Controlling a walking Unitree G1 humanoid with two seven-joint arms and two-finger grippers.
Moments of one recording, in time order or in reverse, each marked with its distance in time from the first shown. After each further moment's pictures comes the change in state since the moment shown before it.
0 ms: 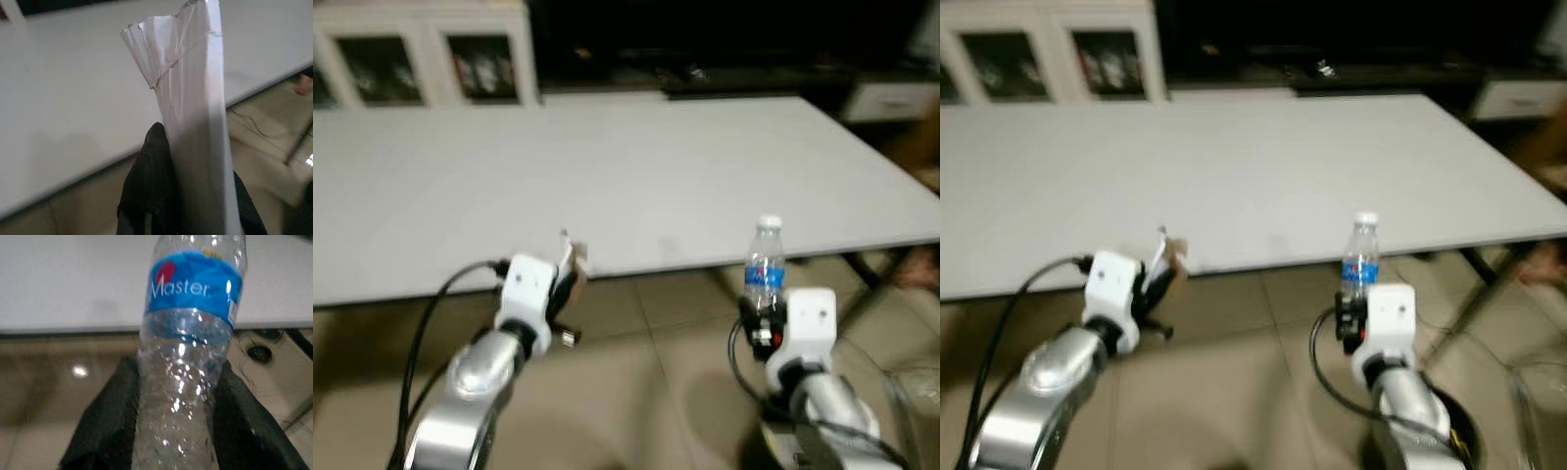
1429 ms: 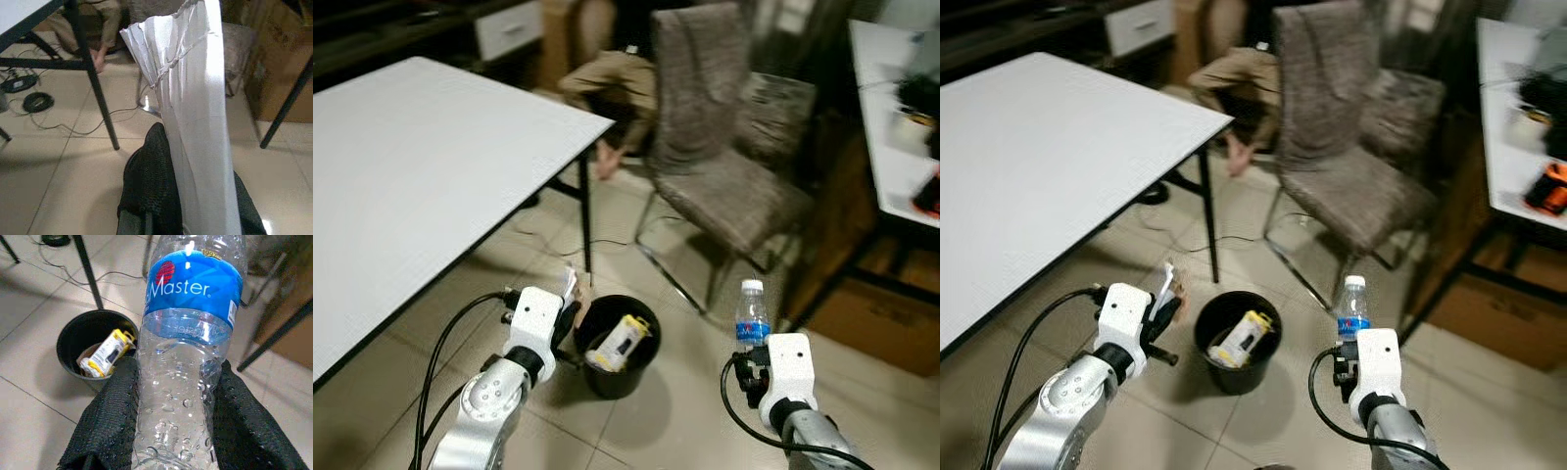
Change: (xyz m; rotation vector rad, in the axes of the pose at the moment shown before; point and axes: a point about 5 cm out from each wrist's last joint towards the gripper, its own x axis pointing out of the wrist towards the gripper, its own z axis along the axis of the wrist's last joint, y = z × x) left arm 0.003 -0.009 -0.039 -0.001 0.024 -0.025; right arm 0.002 -0.008 -0.059 -0.004 0.234 -0.012
